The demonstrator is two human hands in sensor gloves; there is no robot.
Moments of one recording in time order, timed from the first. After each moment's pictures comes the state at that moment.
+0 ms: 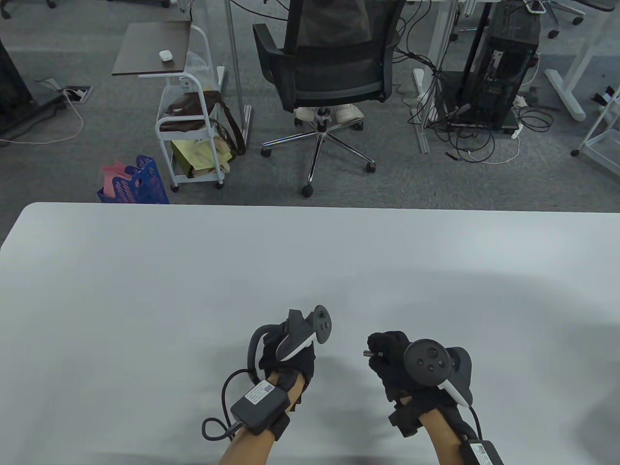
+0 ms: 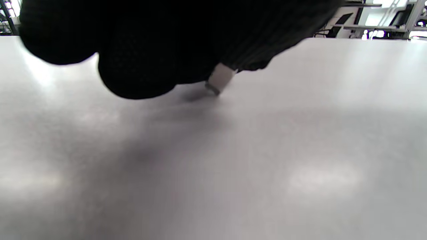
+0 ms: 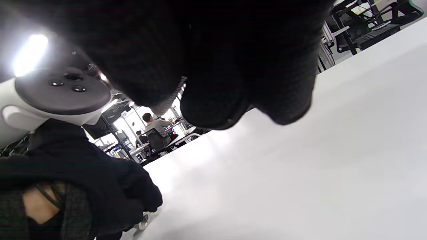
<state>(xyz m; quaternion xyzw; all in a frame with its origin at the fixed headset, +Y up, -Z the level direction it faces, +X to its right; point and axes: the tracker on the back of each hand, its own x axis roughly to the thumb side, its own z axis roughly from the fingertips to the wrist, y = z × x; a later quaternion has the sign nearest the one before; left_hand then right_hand) -0.058 -0.748 -0.390 -0.12 0.00 0.00 0.99 0.171 -0.702 -0.316 0.12 -0.07 0.95 0.28</state>
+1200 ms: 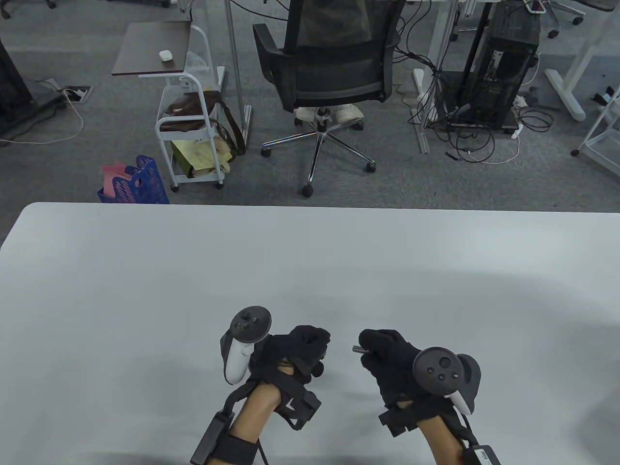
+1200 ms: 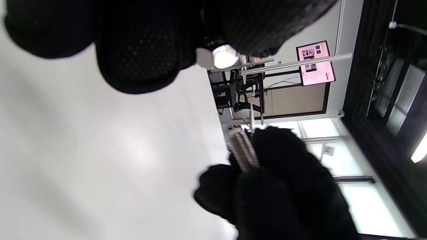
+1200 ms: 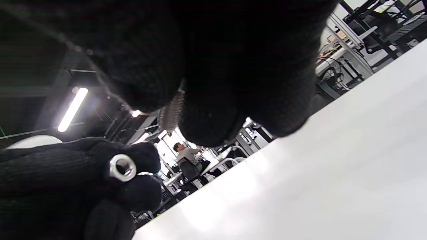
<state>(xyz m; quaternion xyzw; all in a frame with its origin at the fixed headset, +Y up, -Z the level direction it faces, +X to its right) -0.100 -0.714 -0.345 -0.21 -0.07 0.63 0.75 0.163 -0.682 -0.301 0.16 -0.14 0.91 0.36</state>
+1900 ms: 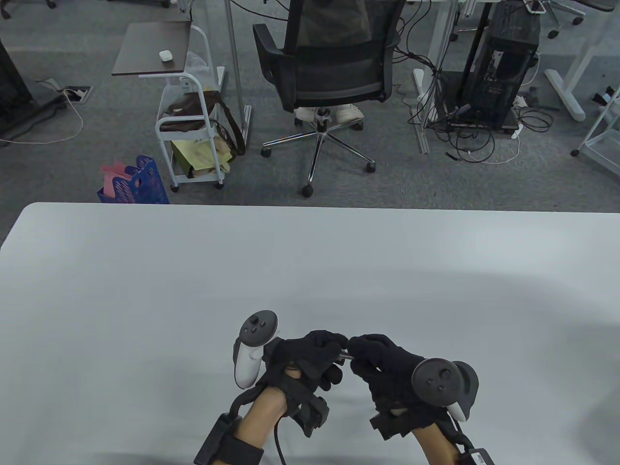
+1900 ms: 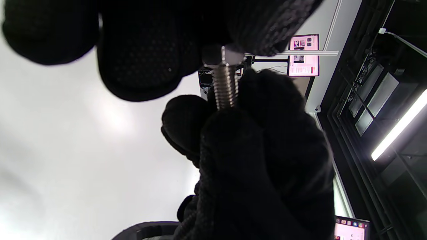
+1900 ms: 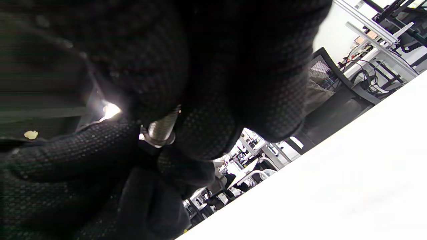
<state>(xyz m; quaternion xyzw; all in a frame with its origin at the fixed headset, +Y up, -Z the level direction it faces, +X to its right) -0.079 -0.716 -0.337 -0.23 -0.10 0.67 0.70 0.154 -0.677 -0.291 0.19 -0.18 0.88 0.40</state>
